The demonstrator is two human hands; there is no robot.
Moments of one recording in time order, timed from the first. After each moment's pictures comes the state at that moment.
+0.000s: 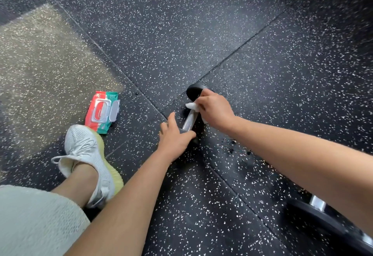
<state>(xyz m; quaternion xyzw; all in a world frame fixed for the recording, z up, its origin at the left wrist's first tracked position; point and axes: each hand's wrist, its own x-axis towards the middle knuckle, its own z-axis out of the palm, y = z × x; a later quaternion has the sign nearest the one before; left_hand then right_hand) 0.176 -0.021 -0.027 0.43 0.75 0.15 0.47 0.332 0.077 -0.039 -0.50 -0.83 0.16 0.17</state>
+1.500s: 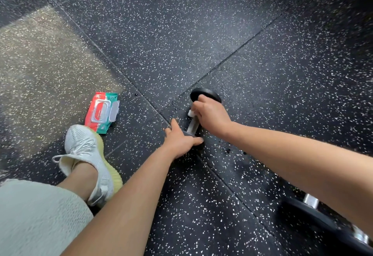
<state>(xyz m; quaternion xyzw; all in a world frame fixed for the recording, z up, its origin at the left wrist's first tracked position) 0.188 -0.018 -0.025 0.38 0.75 0.09 0.53 0.333 0.061 -0.031 -0.48 -0.85 0.14 0.15</state>
